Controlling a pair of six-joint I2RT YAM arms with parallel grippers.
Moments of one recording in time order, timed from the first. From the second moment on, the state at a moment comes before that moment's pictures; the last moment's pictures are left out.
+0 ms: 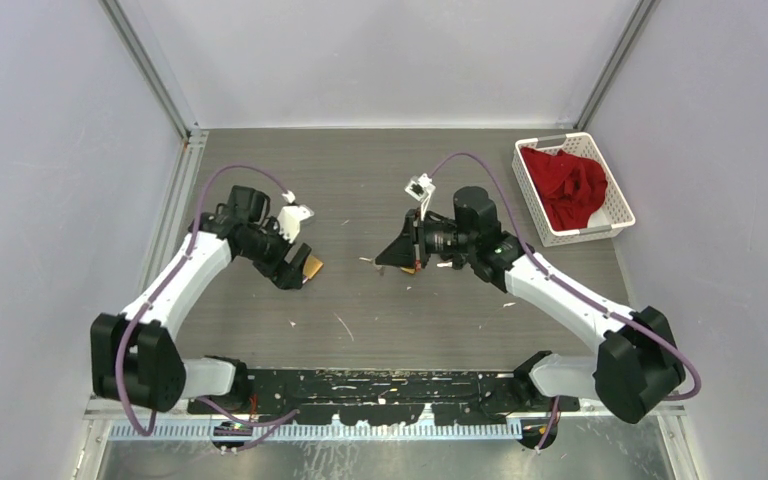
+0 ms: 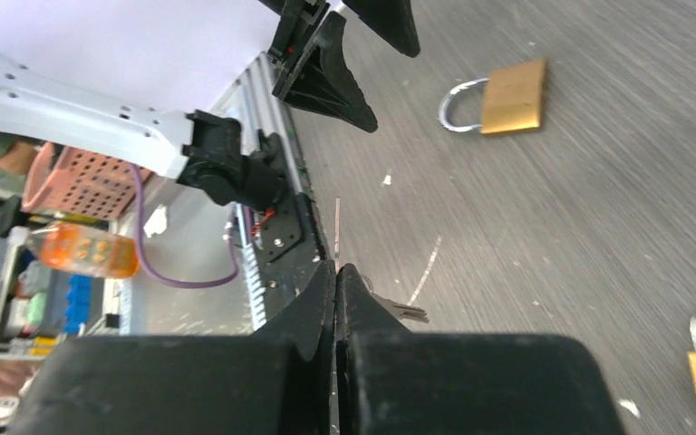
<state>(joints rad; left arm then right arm) -0.22 1.27 0.99 -0.87 0.44 0.44 0.58 1.26 0.83 0.14 -0.83 0.47</state>
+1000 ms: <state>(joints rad) -0.40 1.49 0.79 -0.54 0.15 0.77 0.56 1.15 0.79 0.00 -0.68 0.40</state>
